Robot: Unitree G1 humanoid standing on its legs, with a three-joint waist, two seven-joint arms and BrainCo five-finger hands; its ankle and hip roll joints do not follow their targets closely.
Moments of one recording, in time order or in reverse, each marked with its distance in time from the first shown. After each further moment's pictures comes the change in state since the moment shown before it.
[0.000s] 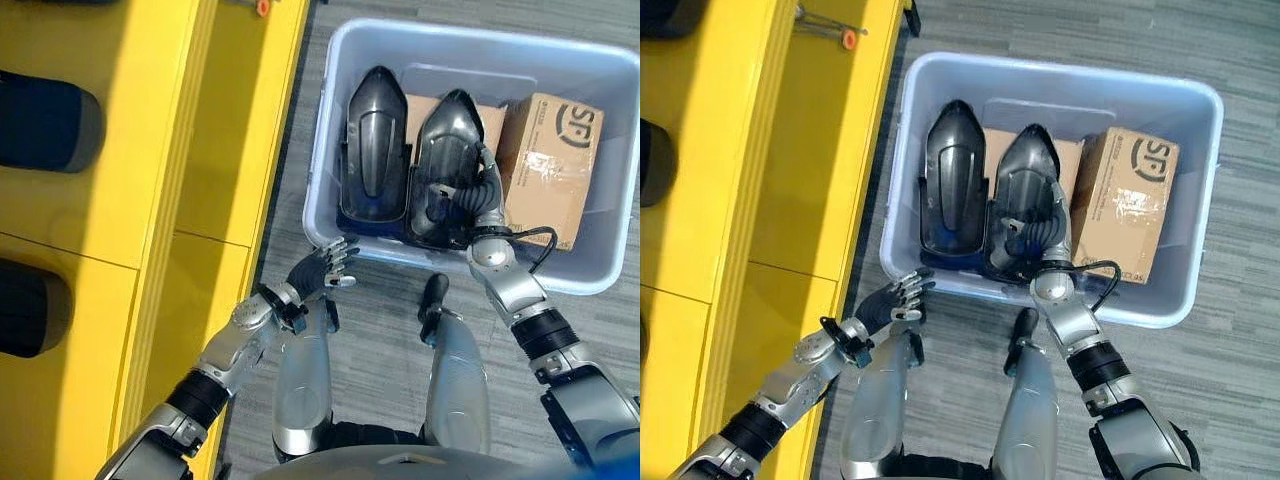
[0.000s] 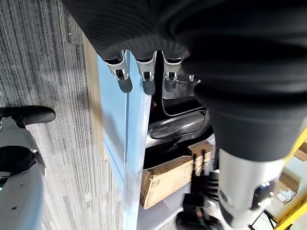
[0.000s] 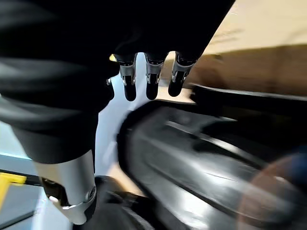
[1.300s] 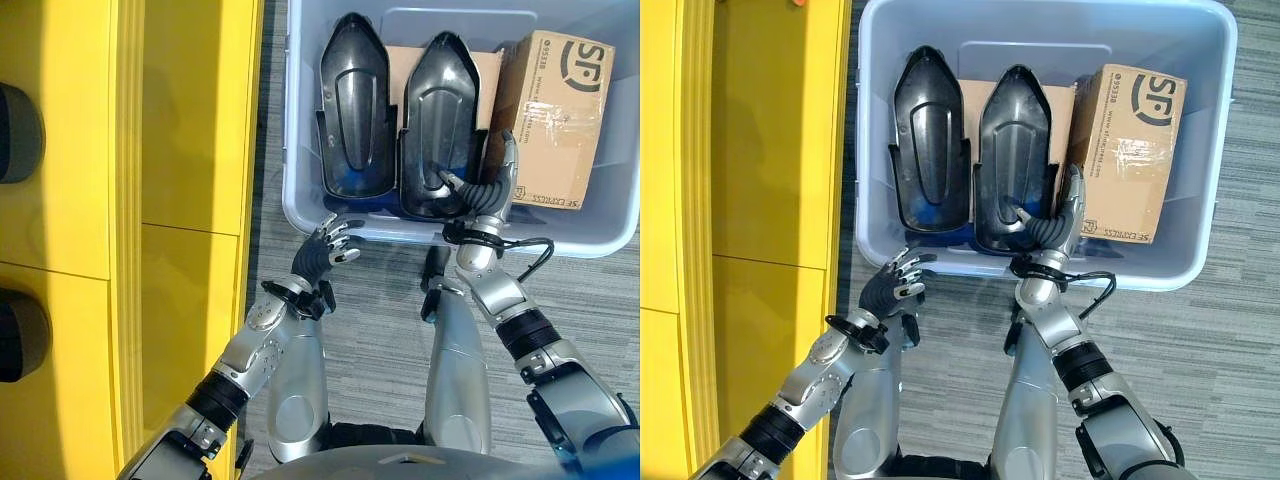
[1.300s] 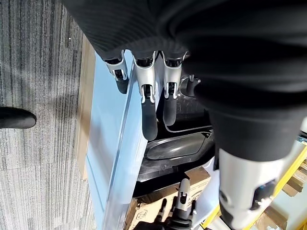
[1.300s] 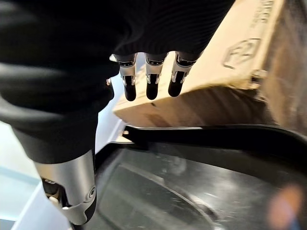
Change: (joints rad) left arm 0.024 -0.089 -0.018 -0.021 -0.065 -0.138 0.227; right arm -0.002 0.057 0.028 0.083 -0.081 -0.175 -0.321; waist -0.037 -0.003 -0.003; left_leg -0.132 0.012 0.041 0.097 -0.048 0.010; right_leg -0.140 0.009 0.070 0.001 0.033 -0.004
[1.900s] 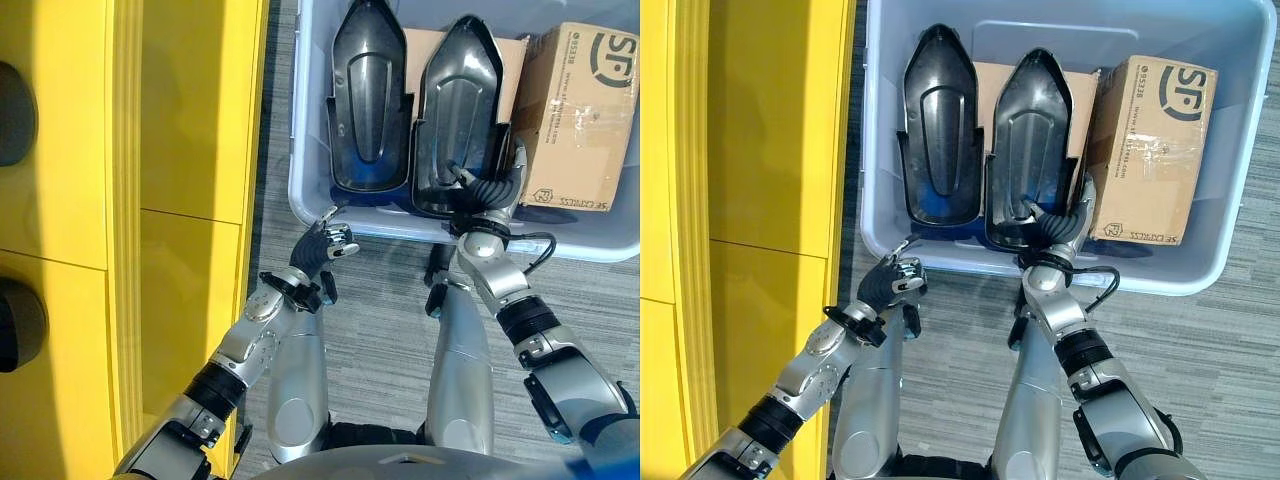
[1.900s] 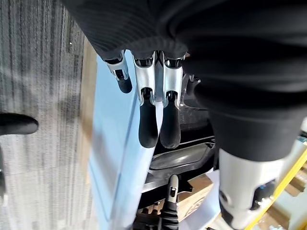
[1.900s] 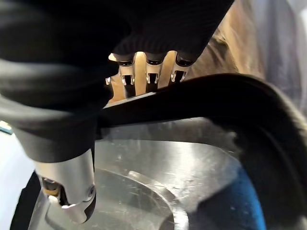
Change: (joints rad) left arm -0.034 0.036 0.007 0.022 0.007 0.007 -0.040; right arm -0.076 0.002 -0.032 0.117 0.247 0.021 0.045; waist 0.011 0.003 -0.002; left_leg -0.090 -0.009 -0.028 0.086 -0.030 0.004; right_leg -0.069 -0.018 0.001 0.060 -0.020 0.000
